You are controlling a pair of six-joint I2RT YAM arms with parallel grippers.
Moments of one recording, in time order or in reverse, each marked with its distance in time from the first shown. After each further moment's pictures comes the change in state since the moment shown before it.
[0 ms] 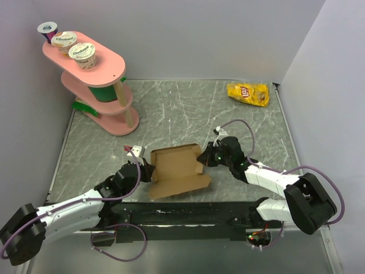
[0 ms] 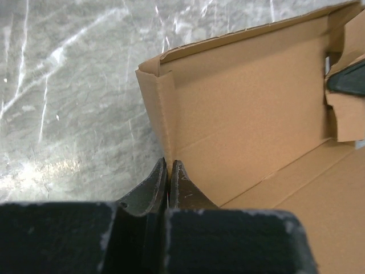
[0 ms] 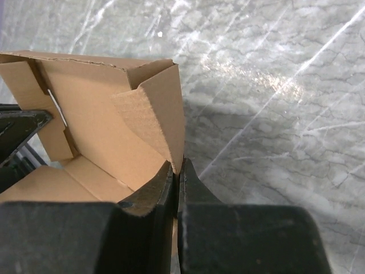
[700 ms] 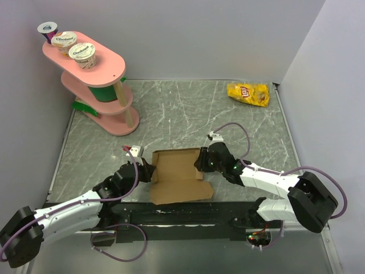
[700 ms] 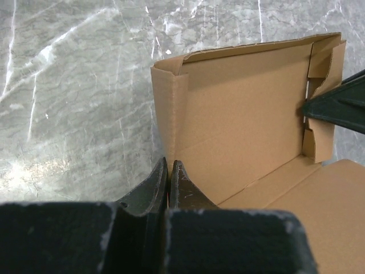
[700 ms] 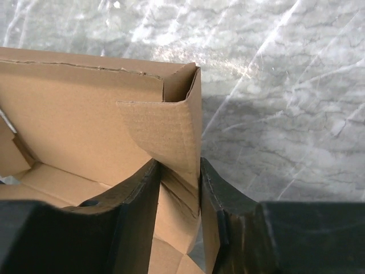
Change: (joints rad) left arm 0.001 -0.028 0.000 -0.015 0.026 -0.031; right arm 0.203 0.003 0.062 -0.210 0.339 0.087
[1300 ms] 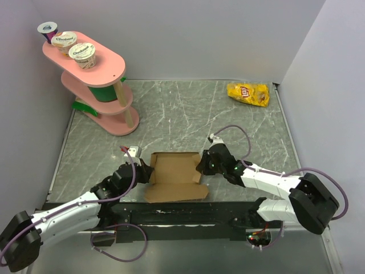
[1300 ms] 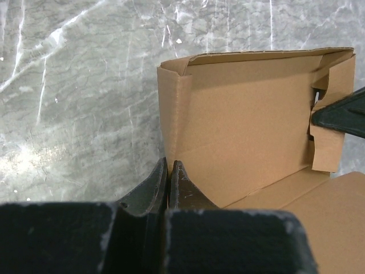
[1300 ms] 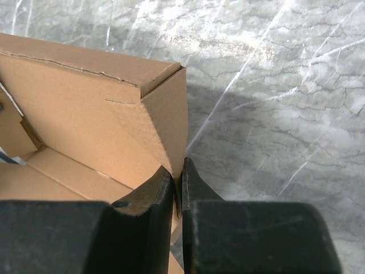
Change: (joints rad) left arm 0.027 -0.064 0.000 -0.097 0.017 -0.039; right arm -0.009 -0.029 -0.017 -0.042 -0.074 0.032
